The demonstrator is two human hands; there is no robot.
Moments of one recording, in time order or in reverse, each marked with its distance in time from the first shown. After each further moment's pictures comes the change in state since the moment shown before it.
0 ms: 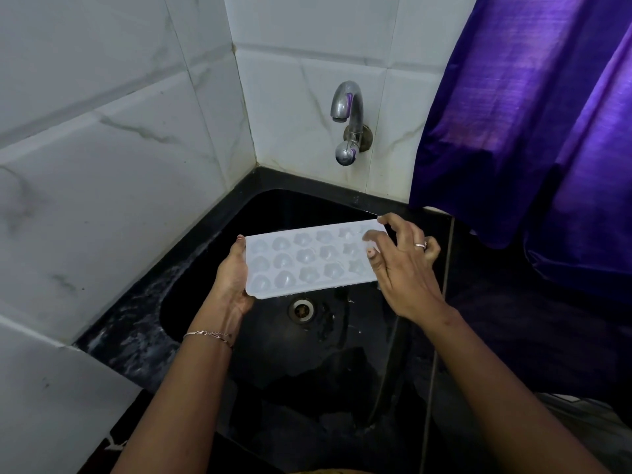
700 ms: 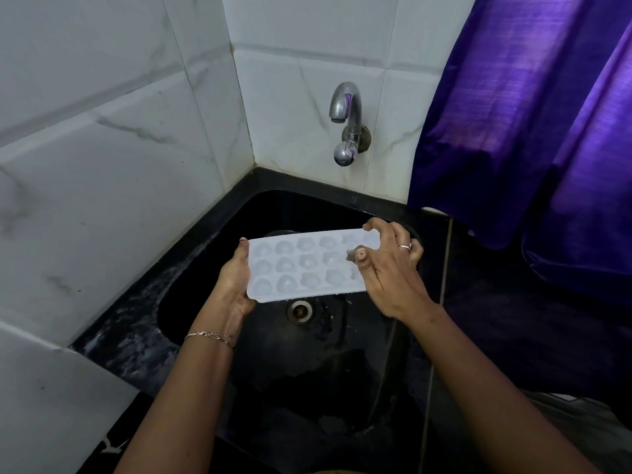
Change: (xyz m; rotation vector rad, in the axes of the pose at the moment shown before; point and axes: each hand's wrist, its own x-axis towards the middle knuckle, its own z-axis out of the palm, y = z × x) left_hand 0.001 -0.003 0.003 0.013 0.013 -0.045; right_hand 0.006 -0.009 0.011 0.106 -0.096 0.036
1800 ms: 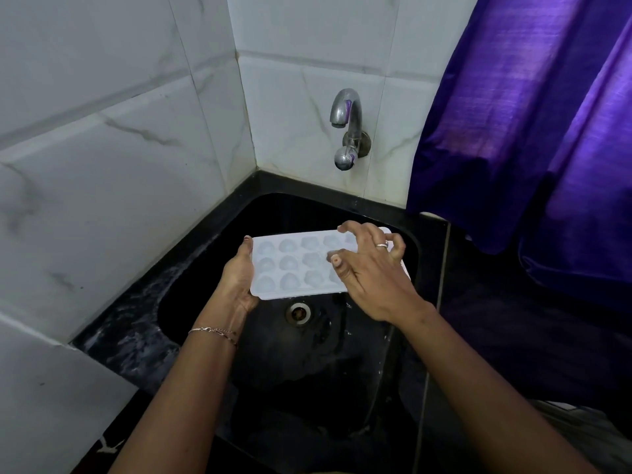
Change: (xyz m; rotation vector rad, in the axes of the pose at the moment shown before) left_hand -0.012 0.003 0.011 0.002 0.021 0.030; right_hand 0.001 -0.029 -0.012 -0.155 -0.090 -0.166
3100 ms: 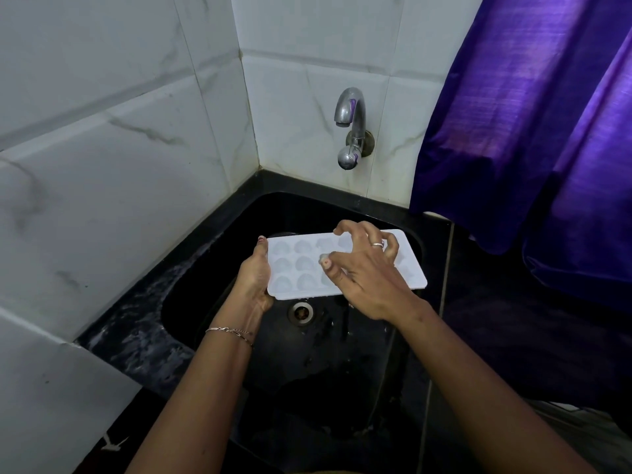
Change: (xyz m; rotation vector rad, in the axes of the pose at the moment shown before) left_hand -0.001 -0.009 0.013 0.018 -0.012 -0.003; right_hand 0.004 -0.011 0.001 0.151 -0.025 -0.001
